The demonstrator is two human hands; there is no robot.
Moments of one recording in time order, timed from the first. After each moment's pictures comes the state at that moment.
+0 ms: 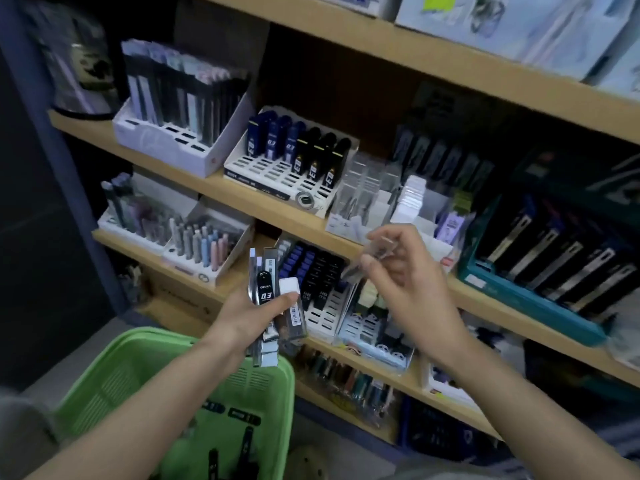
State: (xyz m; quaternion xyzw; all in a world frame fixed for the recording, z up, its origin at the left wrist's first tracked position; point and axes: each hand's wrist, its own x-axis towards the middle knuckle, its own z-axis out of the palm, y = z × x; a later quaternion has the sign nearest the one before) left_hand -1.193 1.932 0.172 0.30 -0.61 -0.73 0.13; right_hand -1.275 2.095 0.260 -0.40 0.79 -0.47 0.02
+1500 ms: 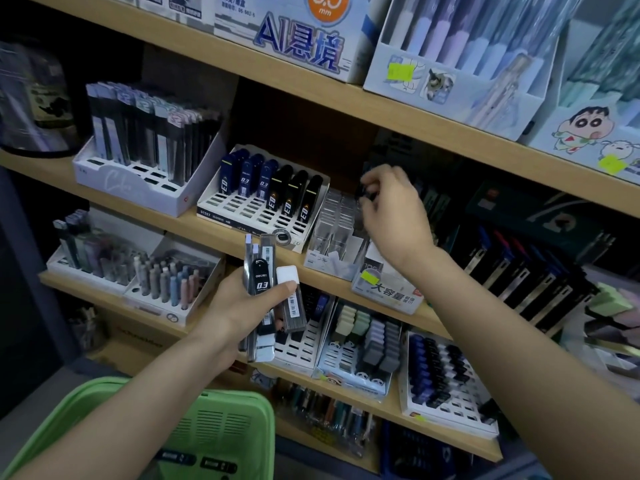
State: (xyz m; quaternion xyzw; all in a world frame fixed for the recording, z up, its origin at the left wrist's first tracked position) left_hand -1.218 1.919 0.226 0.23 -0.63 -0.73 0.17; right_hand -1.357 2.037 0.323 -0.33 0.88 -0.23 -0.24
